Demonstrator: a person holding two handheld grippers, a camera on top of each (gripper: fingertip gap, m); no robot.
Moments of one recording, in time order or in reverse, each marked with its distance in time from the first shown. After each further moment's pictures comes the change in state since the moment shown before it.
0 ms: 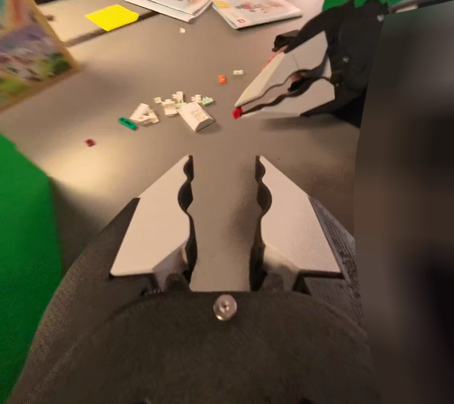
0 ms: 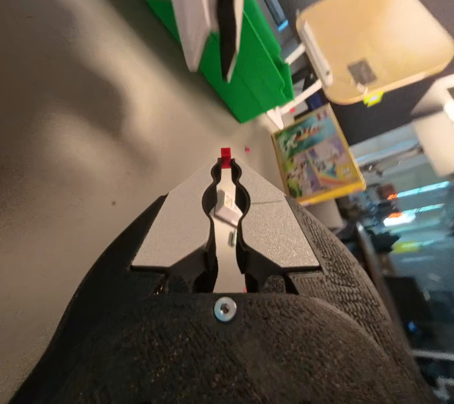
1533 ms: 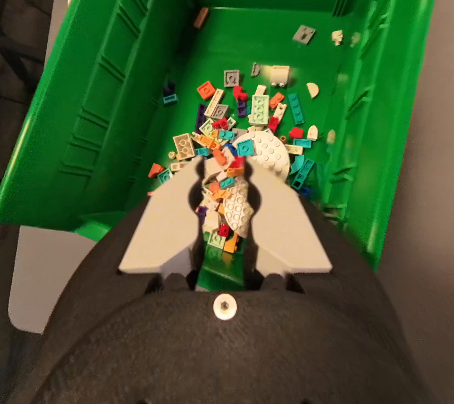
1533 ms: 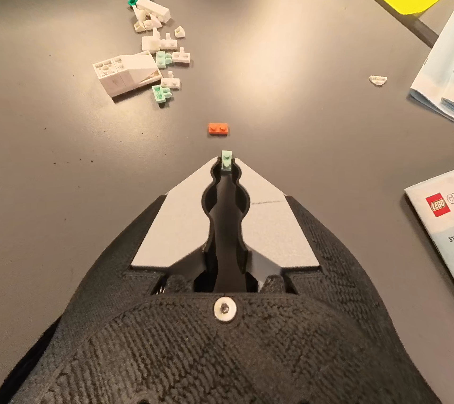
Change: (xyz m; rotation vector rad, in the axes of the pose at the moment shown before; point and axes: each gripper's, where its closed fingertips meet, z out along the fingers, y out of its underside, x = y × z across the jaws) left arm -0.189 0.109 -0.138 -0.383 -0.775 -0.300; right arm 0.022 0.158 -0.053 -0.536 0.048 0.959
